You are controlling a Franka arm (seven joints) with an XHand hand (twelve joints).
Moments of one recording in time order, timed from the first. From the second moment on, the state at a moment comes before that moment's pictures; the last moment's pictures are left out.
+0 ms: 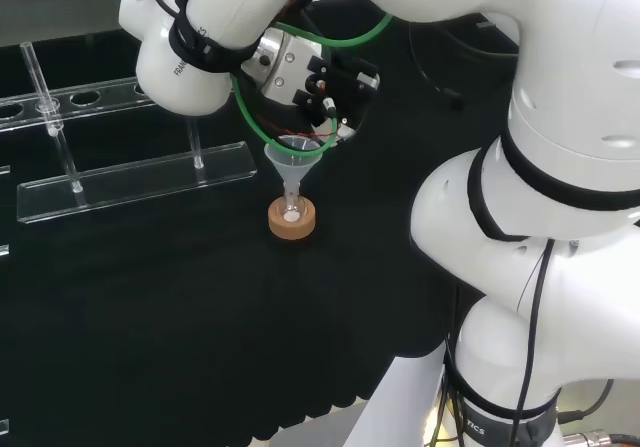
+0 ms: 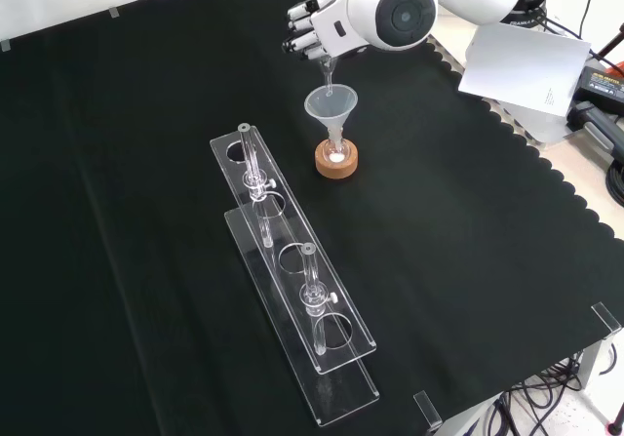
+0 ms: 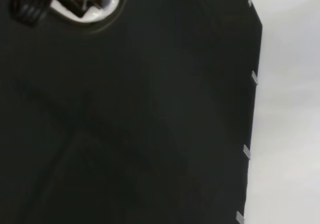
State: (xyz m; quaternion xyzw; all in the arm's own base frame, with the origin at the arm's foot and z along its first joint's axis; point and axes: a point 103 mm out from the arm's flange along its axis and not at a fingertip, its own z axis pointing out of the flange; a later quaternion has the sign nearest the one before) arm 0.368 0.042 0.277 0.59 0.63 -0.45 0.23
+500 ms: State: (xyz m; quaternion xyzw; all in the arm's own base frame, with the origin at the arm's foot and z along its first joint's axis) arm 0.369 0.043 0.290 0.60 0.64 -0.42 0.22
